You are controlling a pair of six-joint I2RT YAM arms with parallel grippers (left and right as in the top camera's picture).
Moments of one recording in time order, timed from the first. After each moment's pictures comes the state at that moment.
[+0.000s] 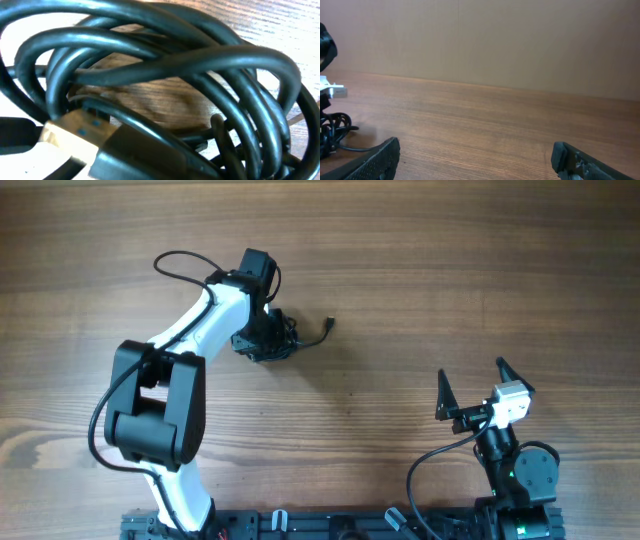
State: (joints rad) left arm -0.28 1.97 1.32 -0.85 0.07 -0.44; right arm 0.10 0.01 0.01 0.00 -0.10 -0.03
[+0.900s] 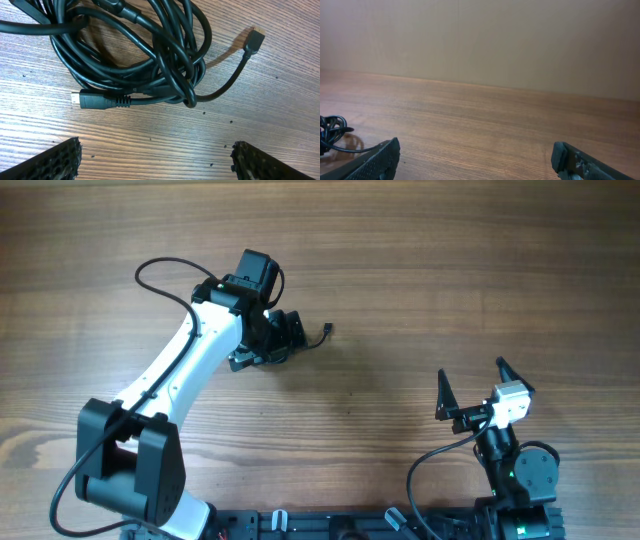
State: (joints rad) left arm -0.34 1.72 1.28 -0.97 0.14 -0.62; right arm 0.10 0.01 0.01 0.00 -0.10 -0.03
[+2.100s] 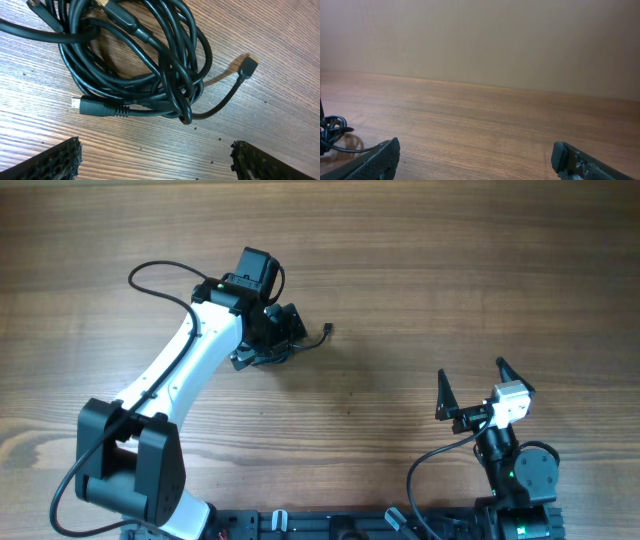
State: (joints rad) left arm -0.34 1.72 1.28 -0.93 0.11 -0.76; right arm 0.10 0.01 0.01 0.00 -0.10 -0.03
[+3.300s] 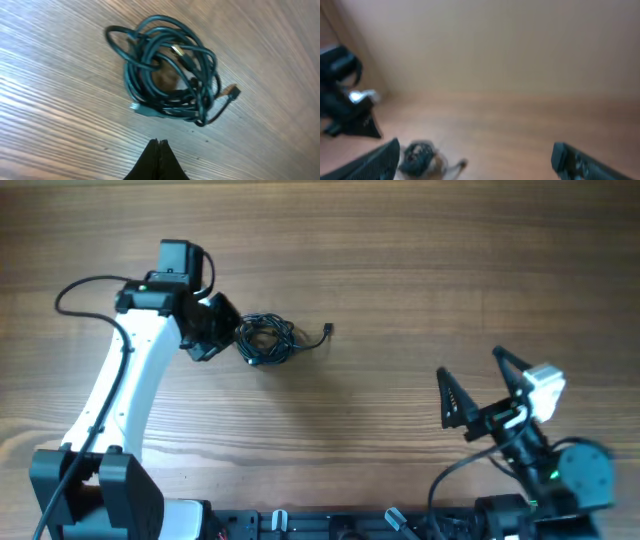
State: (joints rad) left arm -0.07 1.59 1.28 -1.02 0.22 -0.71; right arm 0.10 0.29 0.53 -0.30 -0.33 0.19
